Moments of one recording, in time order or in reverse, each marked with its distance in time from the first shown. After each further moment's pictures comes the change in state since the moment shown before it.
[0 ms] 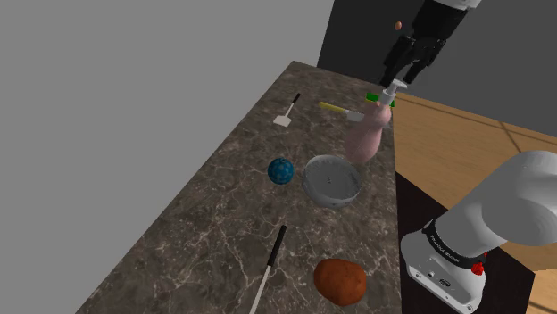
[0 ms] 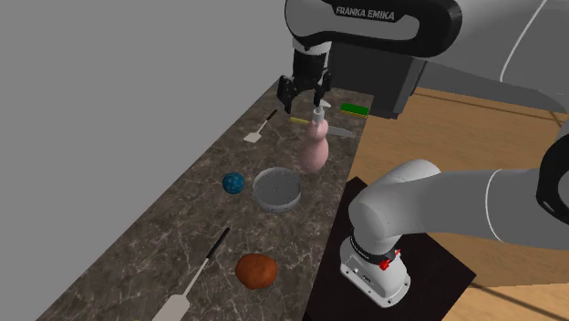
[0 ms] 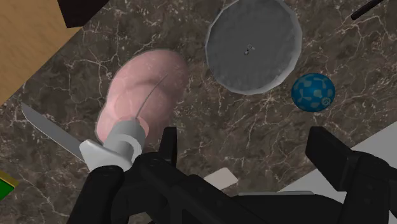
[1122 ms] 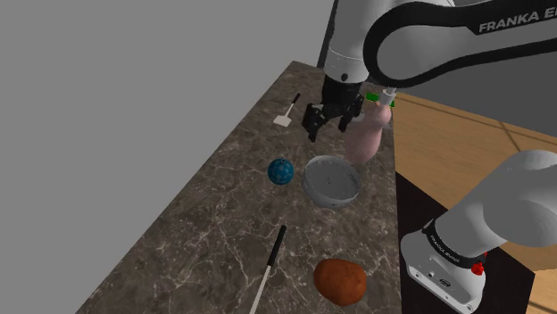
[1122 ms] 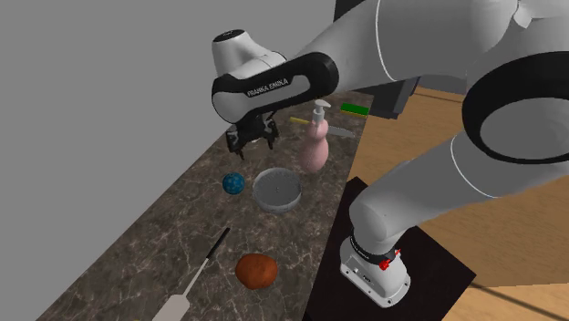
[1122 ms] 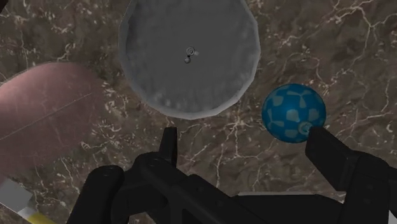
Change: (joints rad) arm 0.034 0.374 0.347 -0.029 0.033 0.312 0.396
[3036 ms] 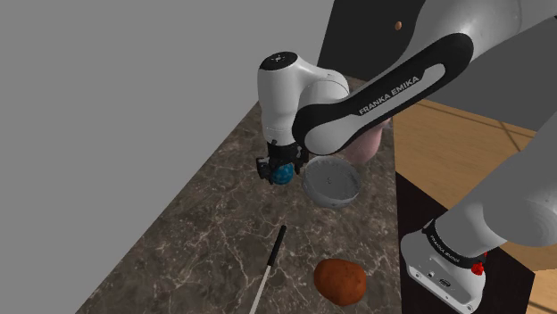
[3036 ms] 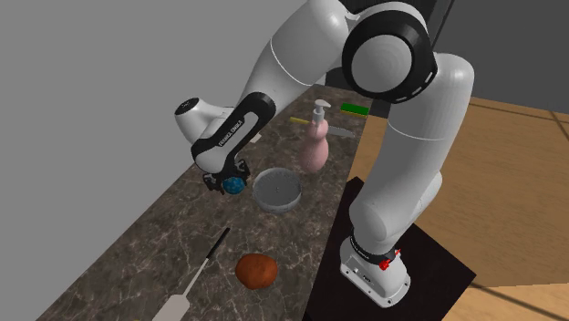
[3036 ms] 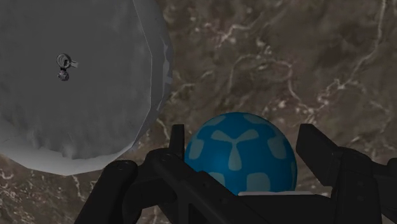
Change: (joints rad) arm 0.004 0.560 0.166 0.159 -0.297 0.229 0.453
